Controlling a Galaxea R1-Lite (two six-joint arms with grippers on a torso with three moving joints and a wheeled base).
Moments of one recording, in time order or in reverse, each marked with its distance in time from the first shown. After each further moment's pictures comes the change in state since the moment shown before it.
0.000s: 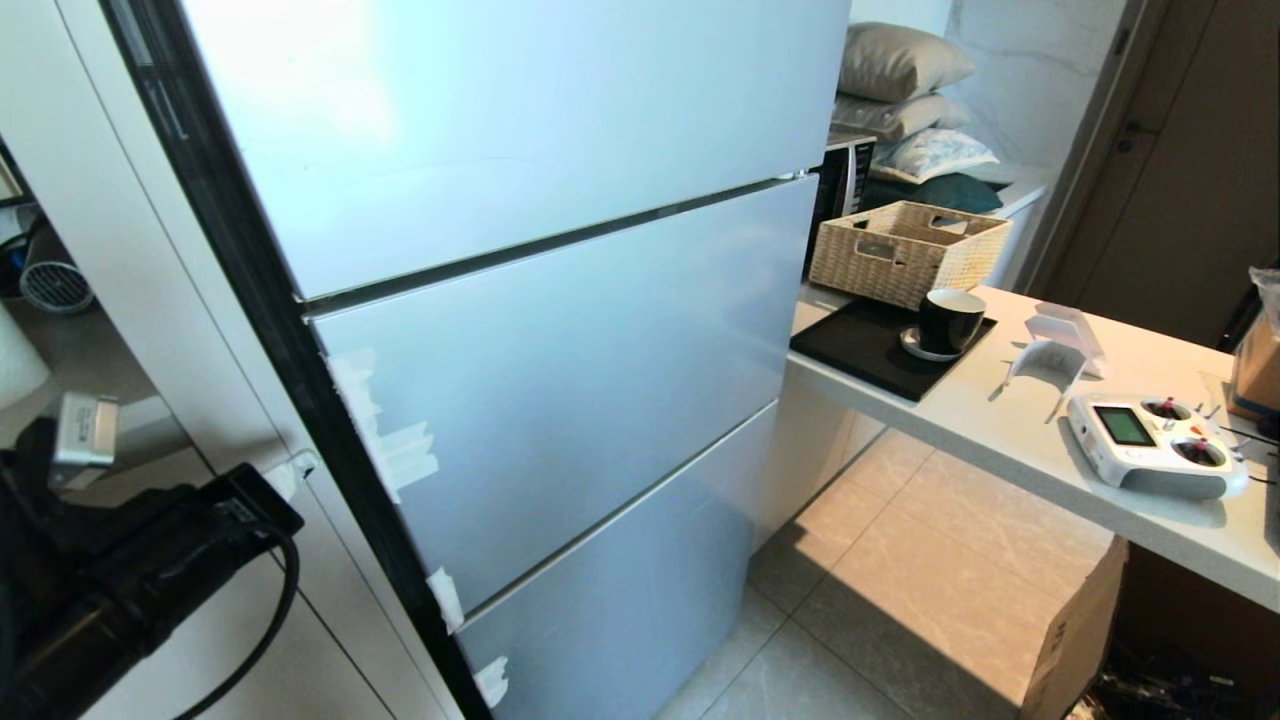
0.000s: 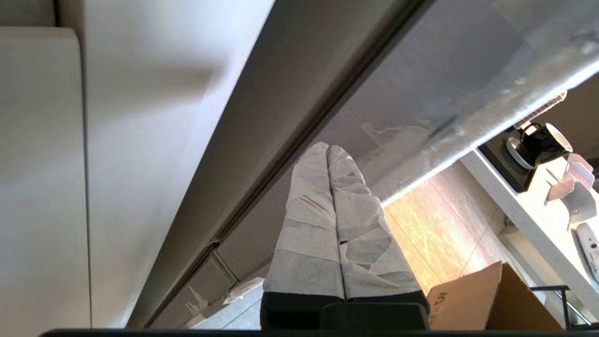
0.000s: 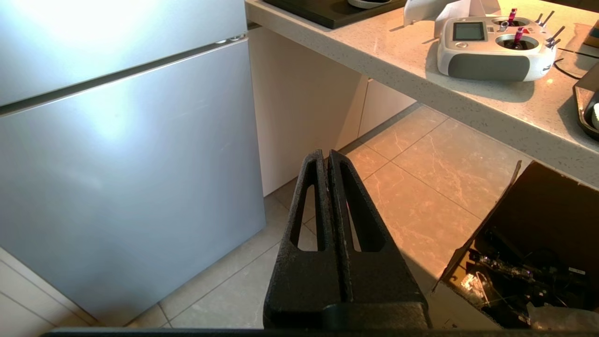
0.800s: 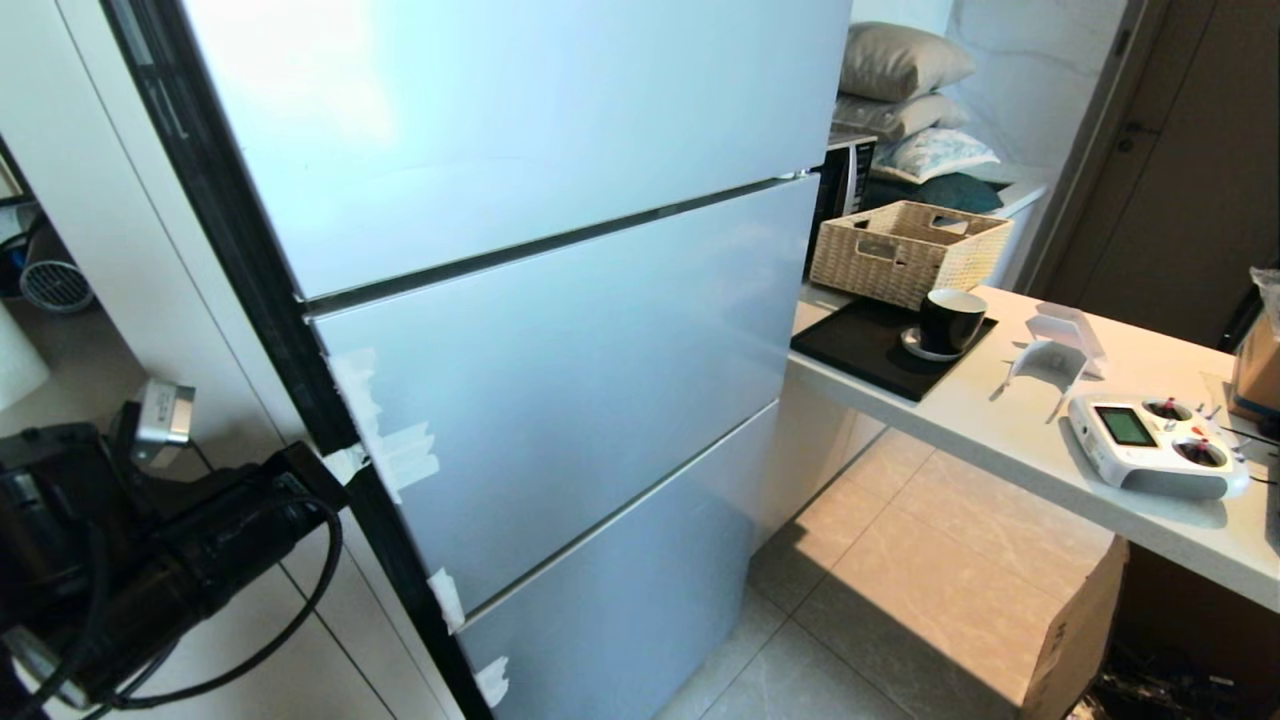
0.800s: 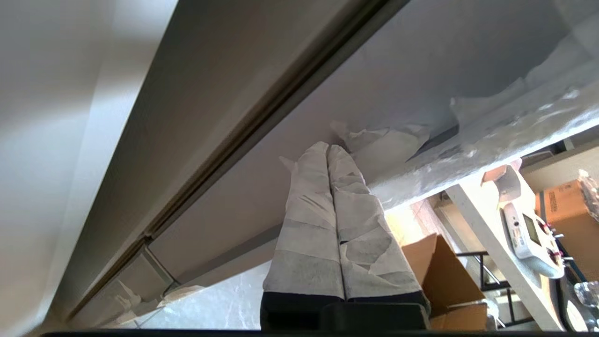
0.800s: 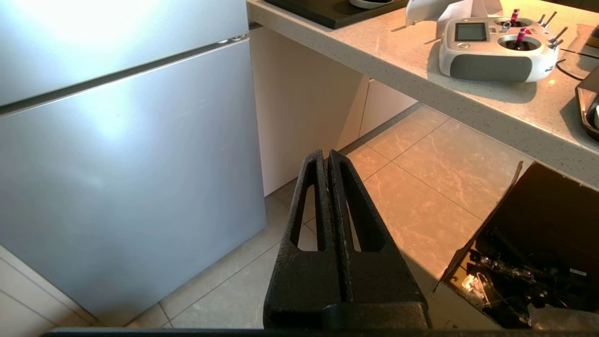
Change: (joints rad) left arm -0.034 0.126 -0.064 -0.026 -0.144 -0.131; right arm 0.000 0.000 0.000 0.001 0.000 0.000
